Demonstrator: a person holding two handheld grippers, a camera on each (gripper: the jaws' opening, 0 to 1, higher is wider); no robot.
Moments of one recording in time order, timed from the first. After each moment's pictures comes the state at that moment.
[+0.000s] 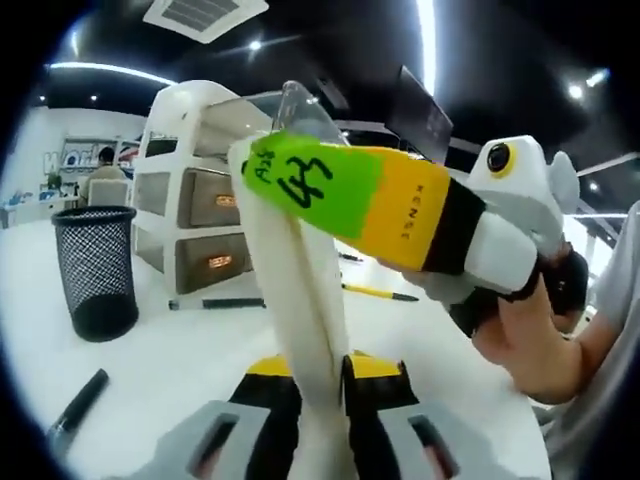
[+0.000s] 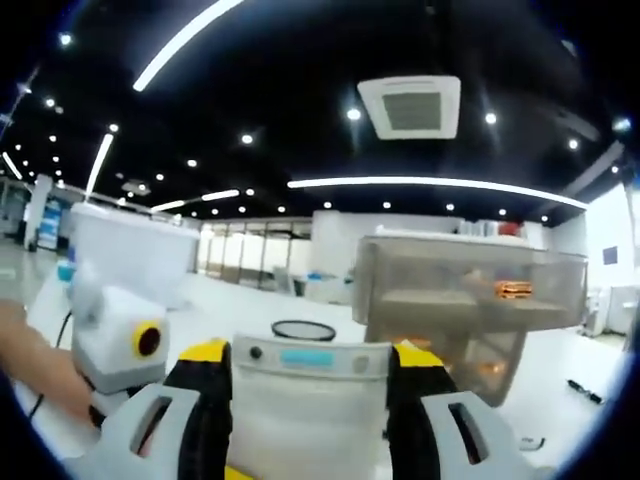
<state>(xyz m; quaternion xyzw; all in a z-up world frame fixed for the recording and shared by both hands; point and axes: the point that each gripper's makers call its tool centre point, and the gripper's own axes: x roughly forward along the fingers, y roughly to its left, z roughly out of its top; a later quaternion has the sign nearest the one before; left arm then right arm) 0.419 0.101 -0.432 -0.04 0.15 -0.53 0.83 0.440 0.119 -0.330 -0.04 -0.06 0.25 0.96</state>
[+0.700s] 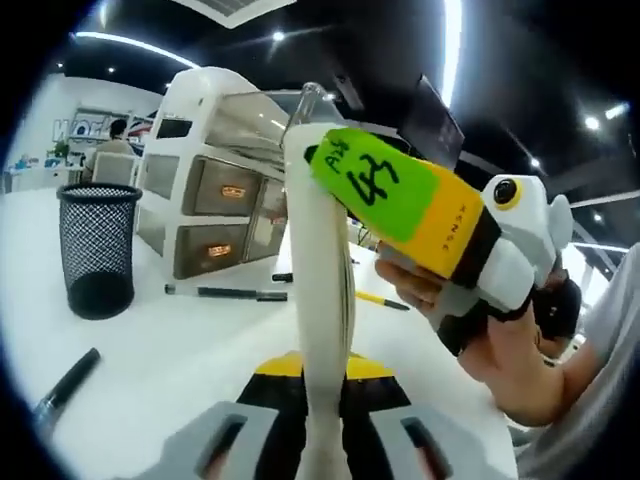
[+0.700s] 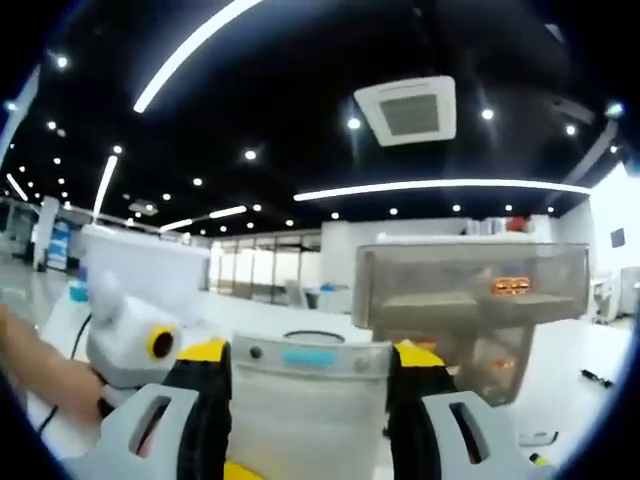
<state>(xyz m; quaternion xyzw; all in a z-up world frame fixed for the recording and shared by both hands) 0.405 0.095 -0.424 -0.07 0.17 -0.53 0.83 0.430 0.116 -0.322 0.00 -0.09 0.28 0.96</state>
